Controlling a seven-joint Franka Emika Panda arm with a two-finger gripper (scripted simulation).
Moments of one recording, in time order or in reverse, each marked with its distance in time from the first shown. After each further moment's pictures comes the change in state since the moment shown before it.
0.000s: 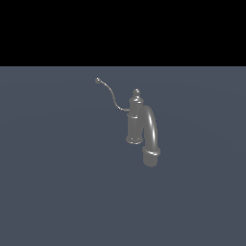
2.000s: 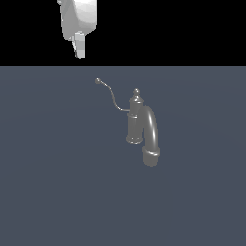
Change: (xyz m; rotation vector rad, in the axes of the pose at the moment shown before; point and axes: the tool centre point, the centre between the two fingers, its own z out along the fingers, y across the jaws) arm 0.162 -0.107 0.143 -0.002 -0.017 0.870
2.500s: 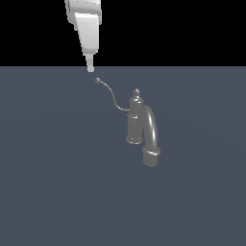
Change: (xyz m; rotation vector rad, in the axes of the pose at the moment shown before) arm 0.036 -0.041 0.037 -0.004 0.000 0.230
